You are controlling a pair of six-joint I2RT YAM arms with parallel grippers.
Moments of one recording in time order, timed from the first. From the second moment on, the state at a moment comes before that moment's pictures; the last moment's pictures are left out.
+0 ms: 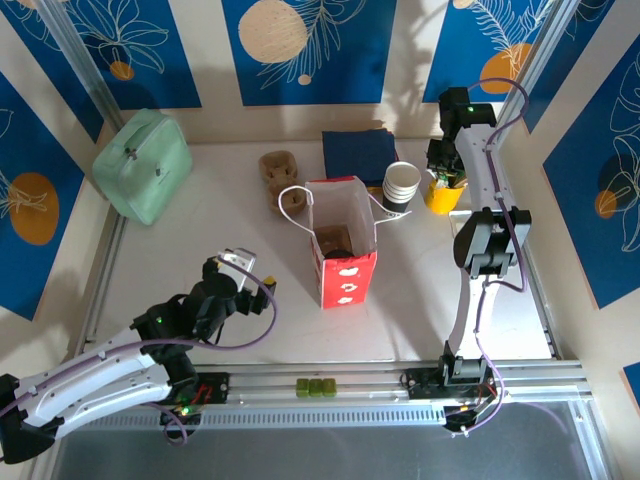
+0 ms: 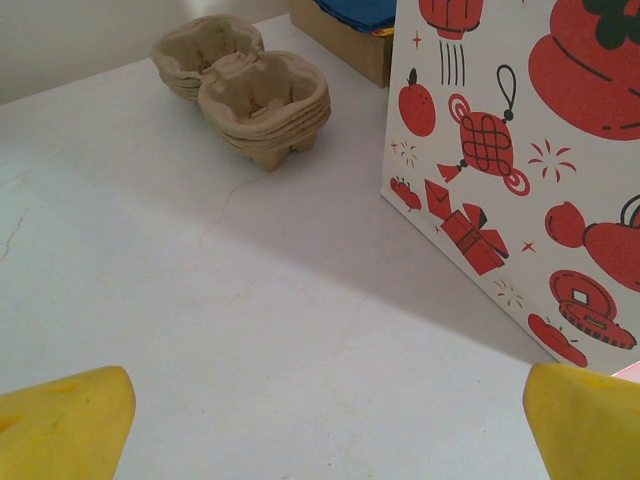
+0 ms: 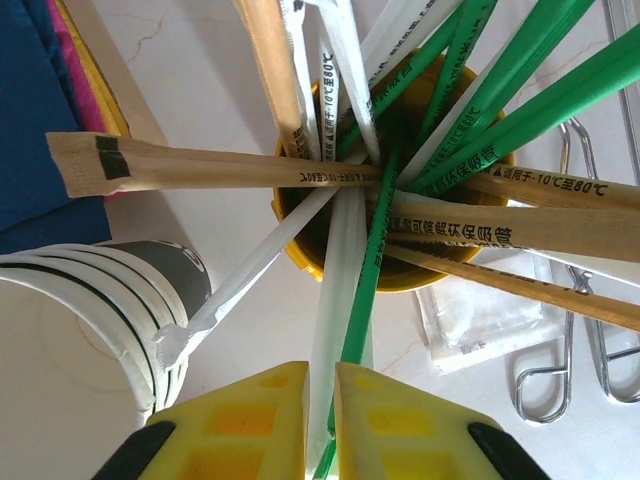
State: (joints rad) left arm -0.99 0.66 0.57 -0.47 -0.52 -0.23; right arm 0.01 2.13 2.27 -1.39 0.16 0.28
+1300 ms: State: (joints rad) left arm -0.99 0.65 0.57 -0.50 -0.52 -0.26; right arm -0.02 2.05 2.19 -1.42 0.12 0.34
